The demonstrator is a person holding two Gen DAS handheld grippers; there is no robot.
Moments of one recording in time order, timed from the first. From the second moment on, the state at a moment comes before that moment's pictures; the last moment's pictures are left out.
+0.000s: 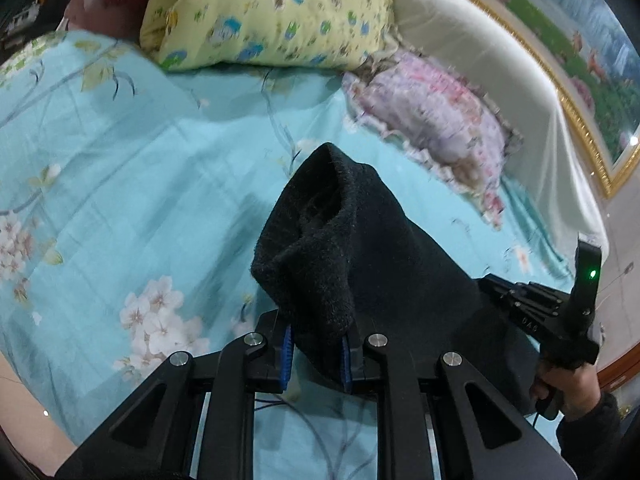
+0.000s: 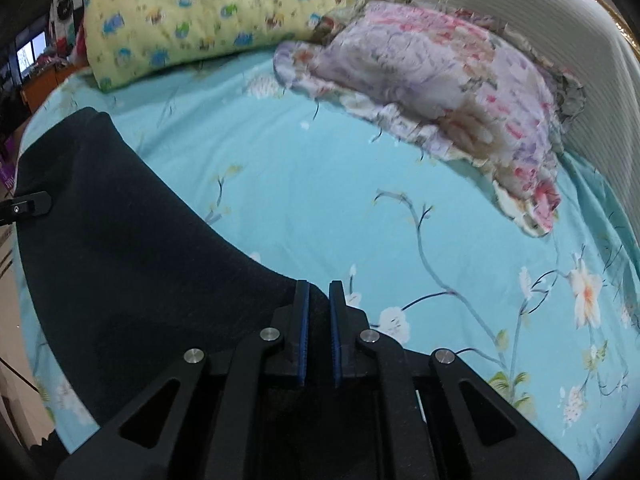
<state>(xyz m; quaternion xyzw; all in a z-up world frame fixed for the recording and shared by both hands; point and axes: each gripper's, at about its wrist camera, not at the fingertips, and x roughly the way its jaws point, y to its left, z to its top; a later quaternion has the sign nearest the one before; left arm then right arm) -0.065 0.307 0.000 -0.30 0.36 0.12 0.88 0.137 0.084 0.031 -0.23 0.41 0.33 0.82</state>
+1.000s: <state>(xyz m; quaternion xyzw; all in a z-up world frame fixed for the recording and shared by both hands) -0.039 0.221 0.044 -0.23 0.37 0.07 0.90 0.076 -0.079 0.064 0.05 0.45 0.25 0.86</state>
